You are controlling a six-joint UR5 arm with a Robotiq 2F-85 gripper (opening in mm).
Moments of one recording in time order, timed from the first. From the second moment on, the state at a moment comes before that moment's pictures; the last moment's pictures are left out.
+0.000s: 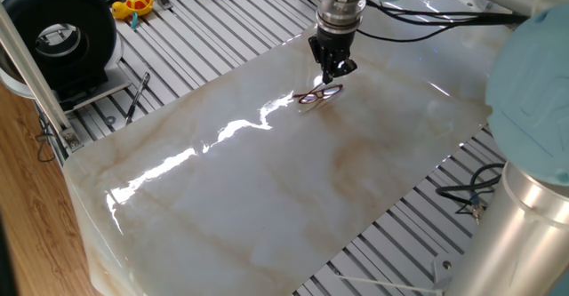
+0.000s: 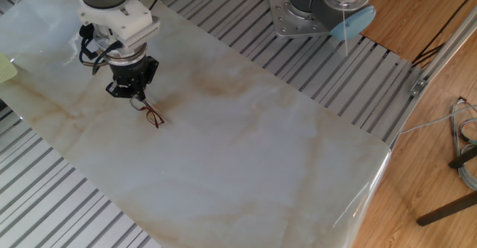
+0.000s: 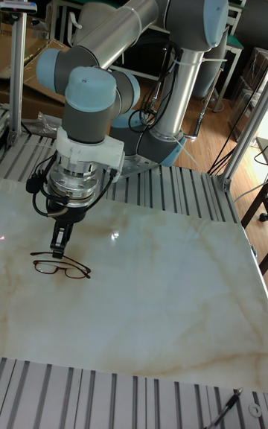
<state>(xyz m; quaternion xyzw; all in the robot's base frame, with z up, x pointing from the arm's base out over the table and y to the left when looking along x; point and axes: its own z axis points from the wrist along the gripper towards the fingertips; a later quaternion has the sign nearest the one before) 0.558 -0.124 0.047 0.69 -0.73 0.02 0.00</state>
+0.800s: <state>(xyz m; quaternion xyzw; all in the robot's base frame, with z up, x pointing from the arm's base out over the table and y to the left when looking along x) 0.556 -0.125 0.061 0.68 -0.73 0.03 0.02</state>
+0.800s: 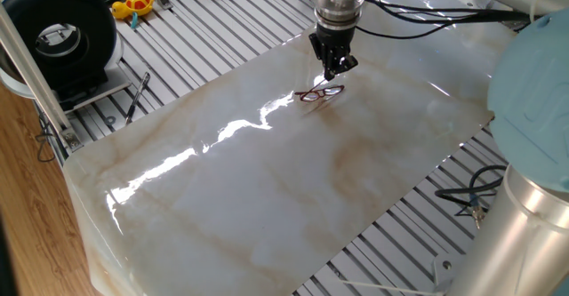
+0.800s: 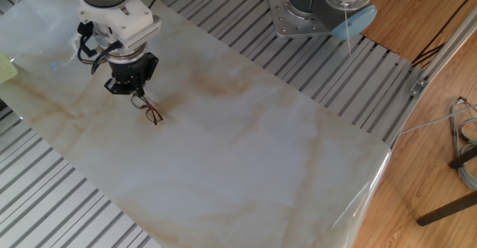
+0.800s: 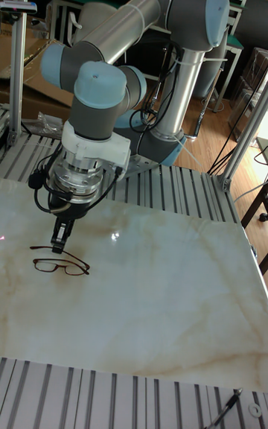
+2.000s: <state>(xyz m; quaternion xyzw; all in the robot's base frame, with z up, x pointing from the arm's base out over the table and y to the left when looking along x) 0.556 -0.129 0.082 0.67 -0.74 0.05 0.06</state>
